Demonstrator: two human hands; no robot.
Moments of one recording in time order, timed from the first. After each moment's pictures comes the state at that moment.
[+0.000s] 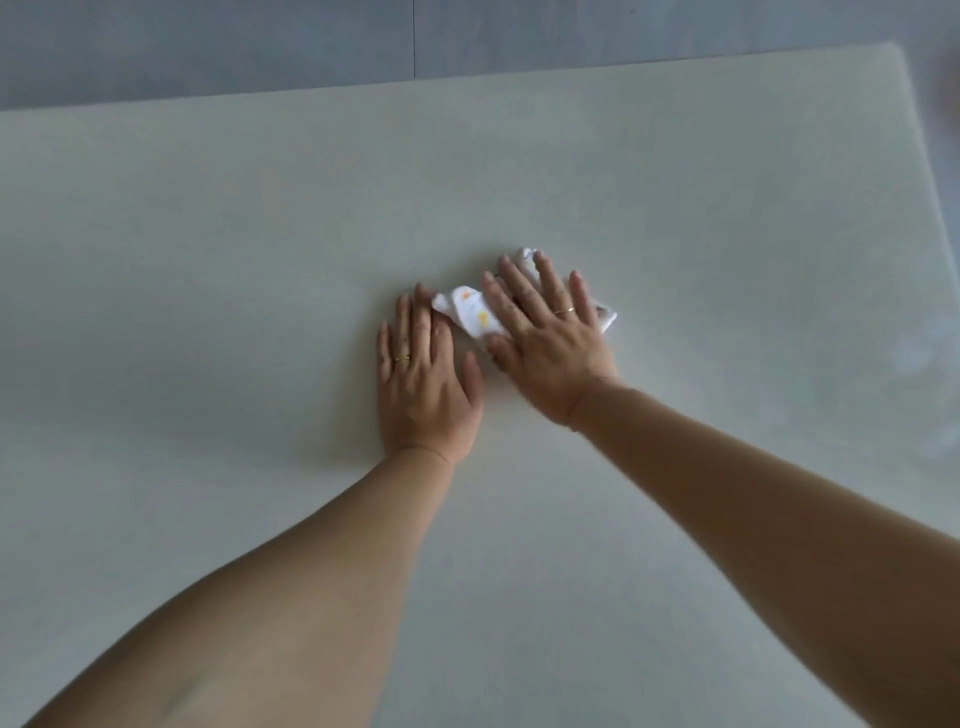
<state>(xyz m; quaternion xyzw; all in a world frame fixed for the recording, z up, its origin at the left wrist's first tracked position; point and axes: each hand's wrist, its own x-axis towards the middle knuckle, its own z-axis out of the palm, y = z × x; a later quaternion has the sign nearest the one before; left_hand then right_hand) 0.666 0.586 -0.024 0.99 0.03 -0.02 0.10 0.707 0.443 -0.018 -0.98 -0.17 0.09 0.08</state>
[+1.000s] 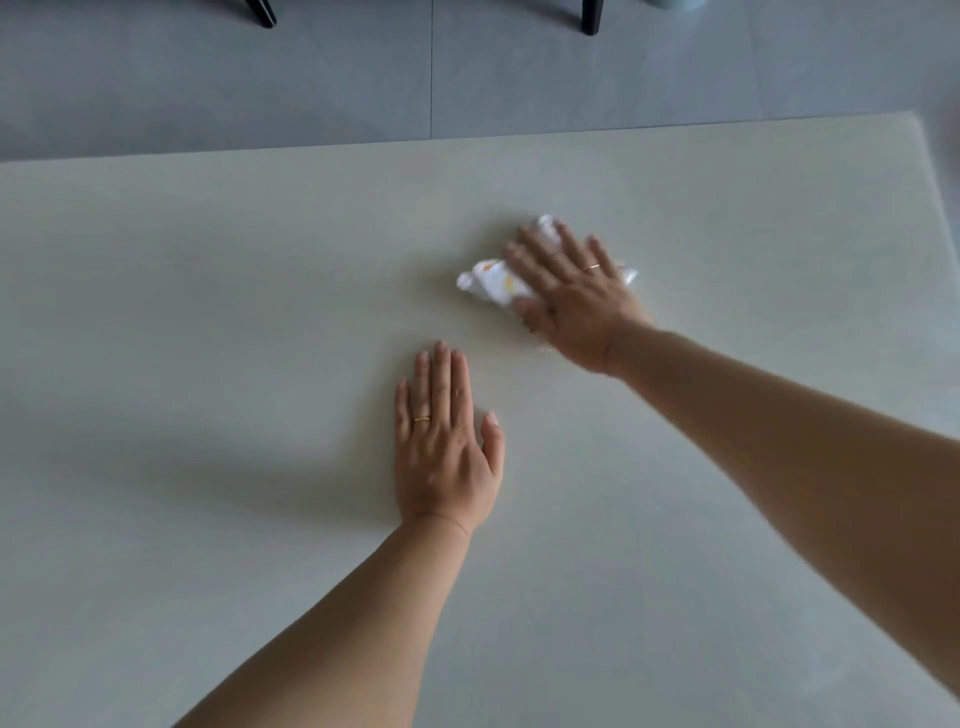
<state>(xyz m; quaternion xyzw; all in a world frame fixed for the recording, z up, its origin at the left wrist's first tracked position) 0.668 0.587 -0.021 0.99 0.02 -0.04 0.09 0.814 0.424 -0.016 -0.97 -0.20 0.10 0.07</state>
